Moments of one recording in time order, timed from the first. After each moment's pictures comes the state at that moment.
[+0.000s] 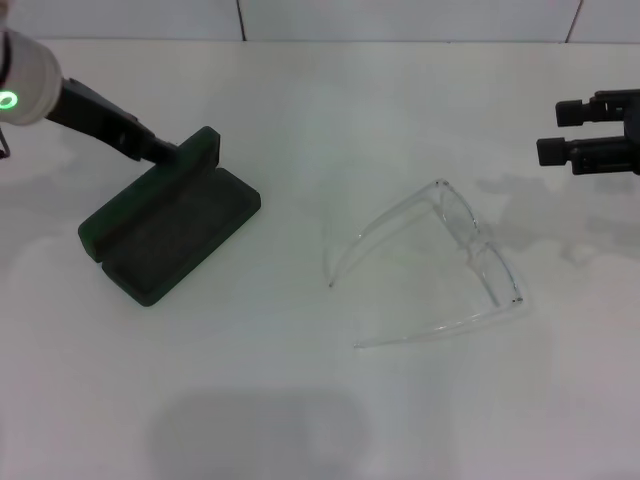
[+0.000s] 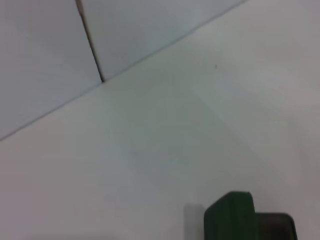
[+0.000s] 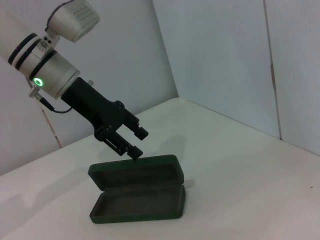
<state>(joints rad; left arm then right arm) -0.68 -2.08 1.09 1.27 2.71 1.43 -2.40 0.47 1.94 -0.87 -1.10 -1.87 -1.64 1.85</state>
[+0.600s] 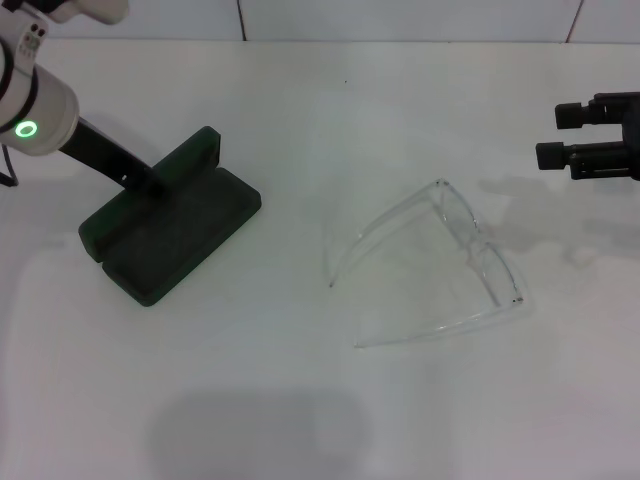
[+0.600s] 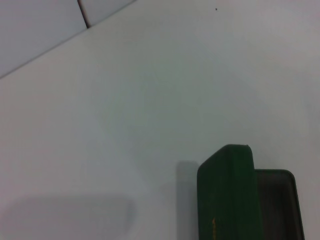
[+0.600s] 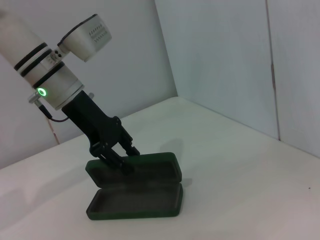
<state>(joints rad) -0.71 -2.08 1.14 1.17 2.77 1.43 -2.44 0.47 1.95 -0.87 -1.09 -1.87 -1.63 1.81</state>
